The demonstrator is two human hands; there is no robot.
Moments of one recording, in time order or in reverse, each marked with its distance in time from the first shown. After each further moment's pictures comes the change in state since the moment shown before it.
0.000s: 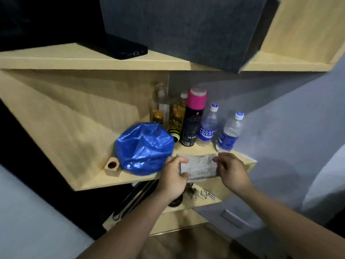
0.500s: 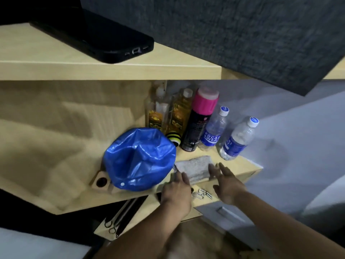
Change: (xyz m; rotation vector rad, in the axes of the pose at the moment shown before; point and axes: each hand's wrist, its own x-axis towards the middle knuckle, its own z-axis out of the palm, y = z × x) left_hand 0.059 -0.040 0.037 0.970 -0.402 0.065; right_hand 0.047 0.046 0.062 -0.444 -0.582 0.159
